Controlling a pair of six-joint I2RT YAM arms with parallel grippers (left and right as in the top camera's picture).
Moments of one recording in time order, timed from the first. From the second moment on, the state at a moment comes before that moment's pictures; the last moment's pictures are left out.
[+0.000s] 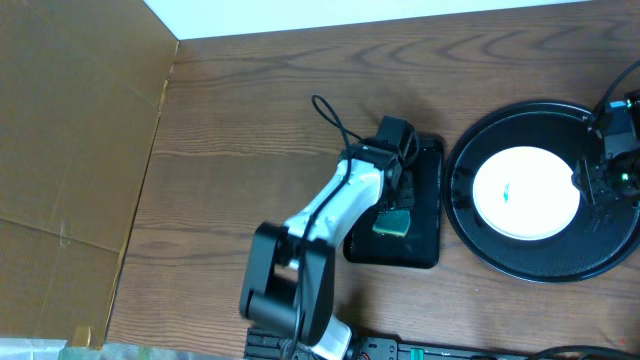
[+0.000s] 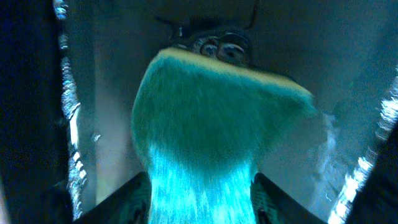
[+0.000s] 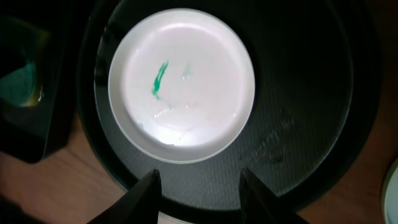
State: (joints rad) left arm -0.30 1.72 1.03 -0.78 -0.06 -0.42; right arm 0.25 1.38 1.21 -1.03 -0.20 0.06
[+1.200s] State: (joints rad) left arm -0.28 1.34 1.03 -0.82 -0.01 -0.40; right arm 0.21 1.51 1.21 -1.02 -0.04 0.24
